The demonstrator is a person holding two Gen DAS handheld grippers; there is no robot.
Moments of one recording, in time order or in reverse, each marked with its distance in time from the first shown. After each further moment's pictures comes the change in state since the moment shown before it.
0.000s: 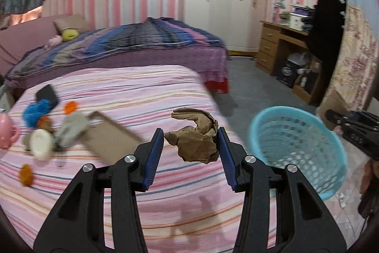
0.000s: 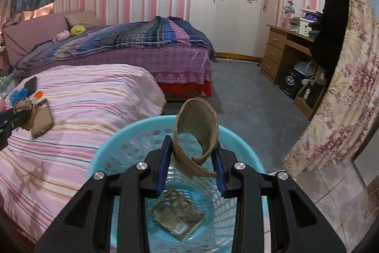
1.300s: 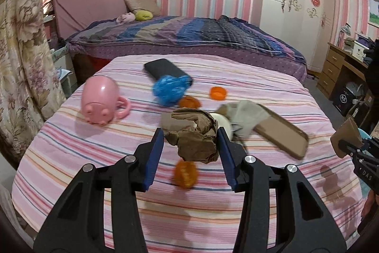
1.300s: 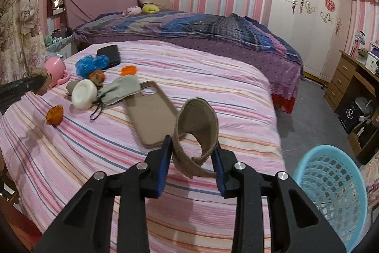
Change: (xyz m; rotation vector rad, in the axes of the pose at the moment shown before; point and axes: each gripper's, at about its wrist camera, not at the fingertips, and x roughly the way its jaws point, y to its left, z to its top) left arm -0.071 0.255 -0.029 -0.235 0.015 0.346; right arm 0.001 0.235 0.000 -0.231 0.020 0.330
